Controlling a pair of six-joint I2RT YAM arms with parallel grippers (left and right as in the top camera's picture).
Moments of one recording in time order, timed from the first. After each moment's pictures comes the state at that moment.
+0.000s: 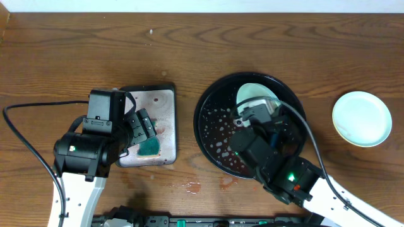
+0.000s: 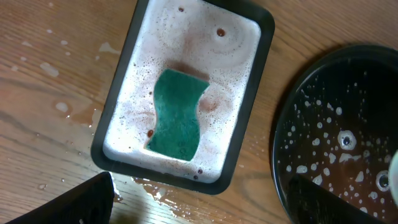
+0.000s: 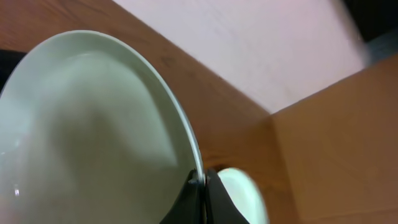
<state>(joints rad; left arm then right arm) -0.15 1.05 1.14 -1.18 -0.03 -0.53 0.92 1.13 0.83 -0.54 1.10 0.02</state>
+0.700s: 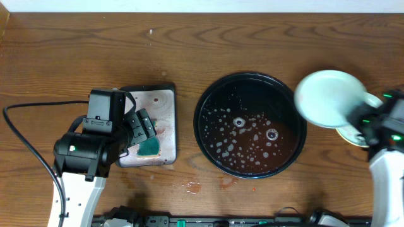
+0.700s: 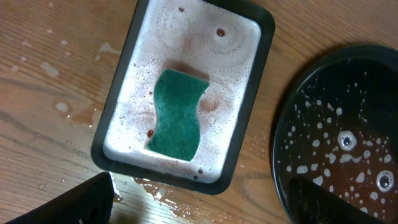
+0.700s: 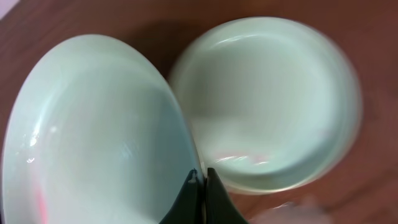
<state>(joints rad) -0.15 1.05 1.14 -1.18 -0.03 -0.53 -0.45 1.23 0.83 -0.50 -0.02 0.40</state>
